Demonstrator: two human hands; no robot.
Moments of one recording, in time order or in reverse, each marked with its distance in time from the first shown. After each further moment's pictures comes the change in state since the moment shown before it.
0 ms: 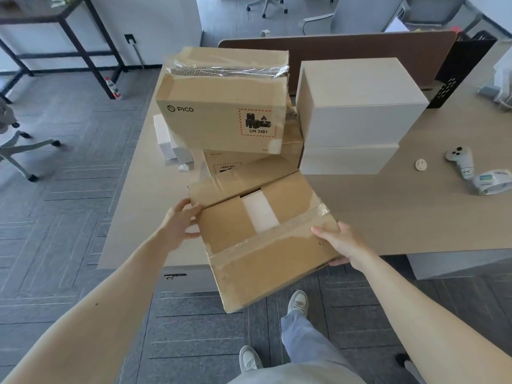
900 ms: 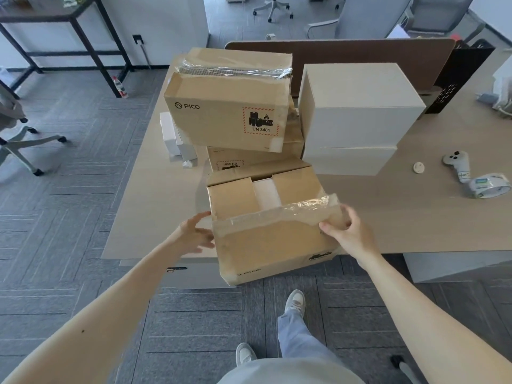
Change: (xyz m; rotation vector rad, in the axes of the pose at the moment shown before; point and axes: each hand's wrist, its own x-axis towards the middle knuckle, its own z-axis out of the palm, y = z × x) left_hand -0.049 -0.028 0.005 0.442 -0.164 -0.011; right_hand -0.022 0.006 -0.017 -0.093 0.229 -0.414
